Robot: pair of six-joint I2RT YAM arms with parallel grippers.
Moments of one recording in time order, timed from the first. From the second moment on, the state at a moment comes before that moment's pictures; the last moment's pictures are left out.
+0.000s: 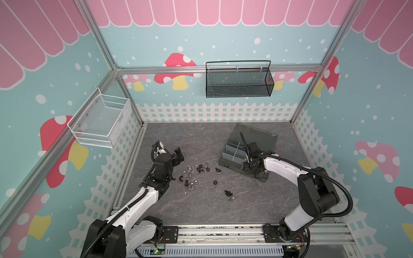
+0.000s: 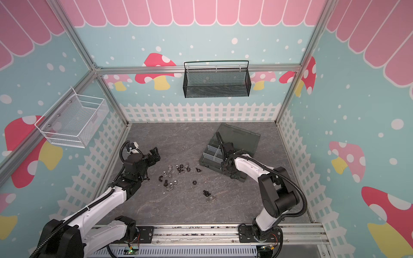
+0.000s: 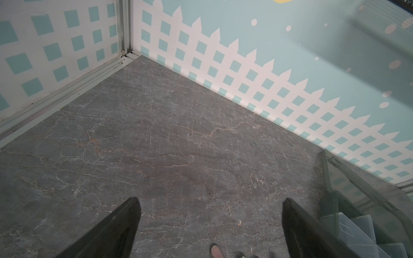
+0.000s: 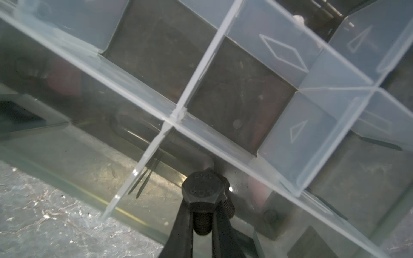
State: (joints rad) left arm -0.28 1.07 0.52 0.19 -0.36 -0.54; right arm 0.44 1.63 1.03 -0.66 0.12 0.27
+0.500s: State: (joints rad) left arm -0.28 1.07 0.52 0.18 -0.36 -0.54; right arm 0.44 1.64 1.03 -0.64 0.12 0.27
